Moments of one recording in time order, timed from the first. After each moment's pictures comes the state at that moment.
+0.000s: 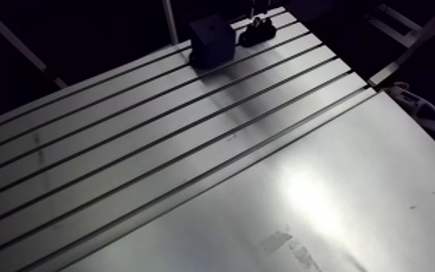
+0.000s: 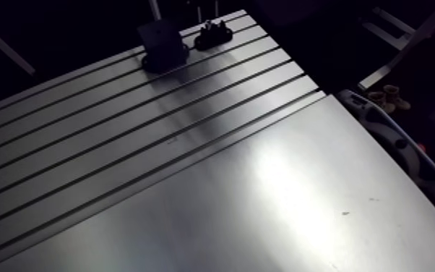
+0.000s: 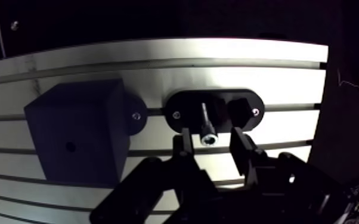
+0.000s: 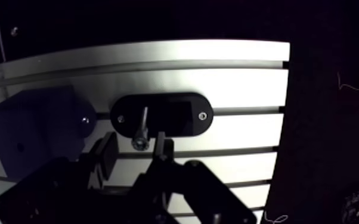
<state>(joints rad) -0.53 -0.90 1.37 -2.02 -1.59 -2.07</state>
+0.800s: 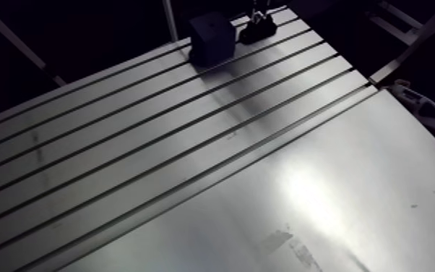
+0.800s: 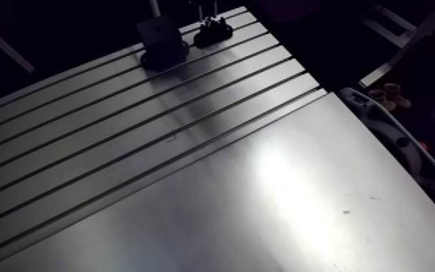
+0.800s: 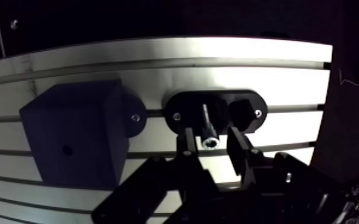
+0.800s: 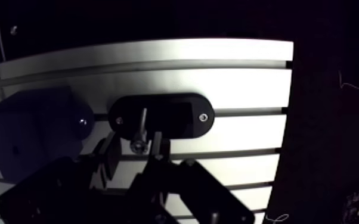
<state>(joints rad) -0.53 -0.89 1.37 -2.02 -1.59 -2.07</state>
